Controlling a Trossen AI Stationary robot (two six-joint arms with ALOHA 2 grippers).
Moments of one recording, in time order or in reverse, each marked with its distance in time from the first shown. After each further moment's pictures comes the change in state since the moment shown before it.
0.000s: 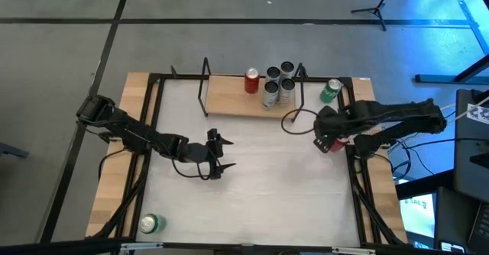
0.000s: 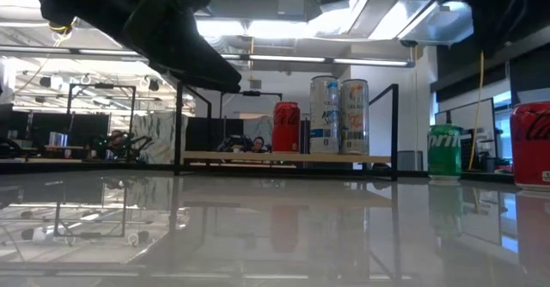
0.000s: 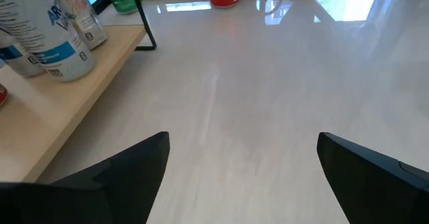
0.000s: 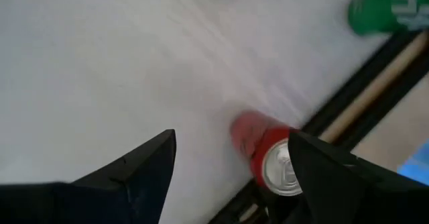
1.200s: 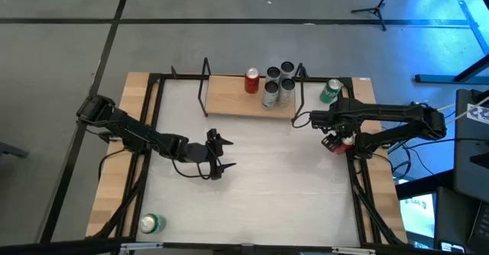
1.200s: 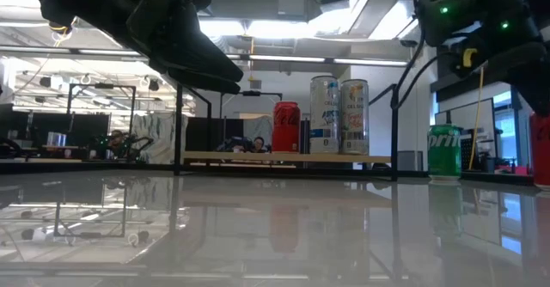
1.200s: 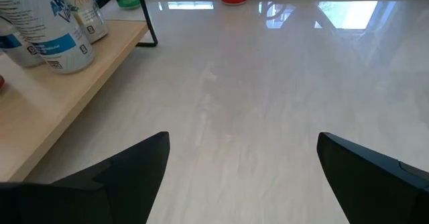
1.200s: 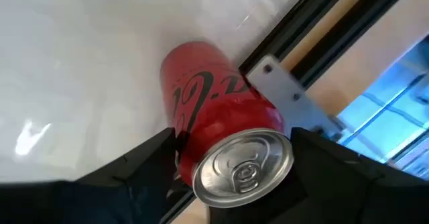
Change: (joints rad) left arm -0.003 0.000 0.000 0.004 -0.005 -0.052; right arm -0.298 0.009 -0.351 -0.007 -0.188 -0.228
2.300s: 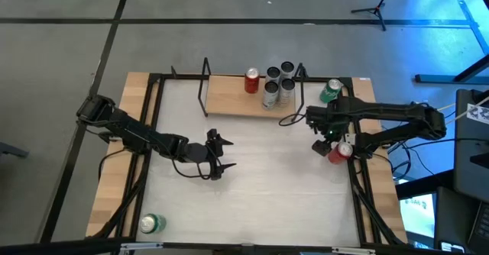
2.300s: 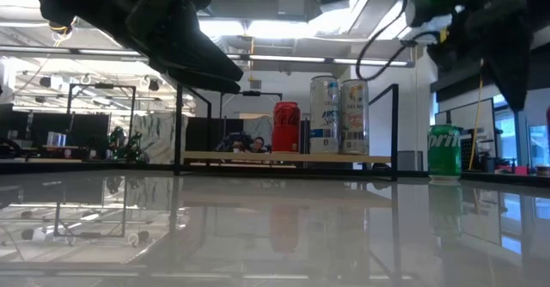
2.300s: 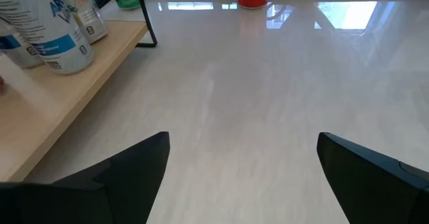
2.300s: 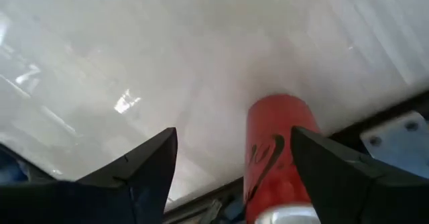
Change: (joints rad) left arm 0.000 0.000 0.000 0.002 0.000 0.001; right arm 0.002 0.000 0.061 0.203 -0.283 -0.145
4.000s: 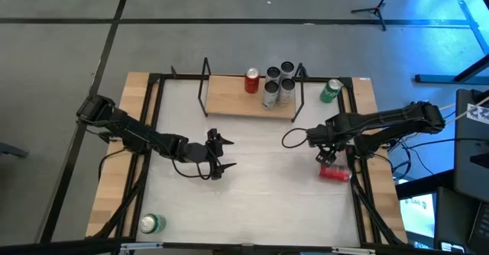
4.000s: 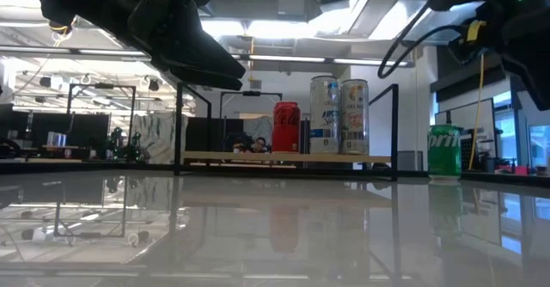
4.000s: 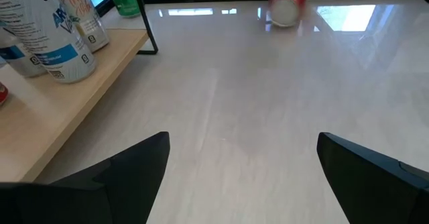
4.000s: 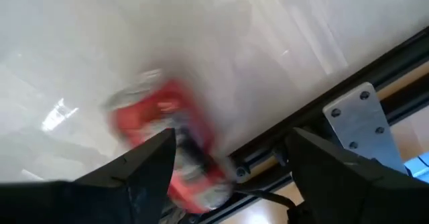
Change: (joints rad) left arm 0.000 0.000 0.000 0.019 -0.004 0.027; right arm 0.289 0.019 -0.022 -0.055 0.177 0.250
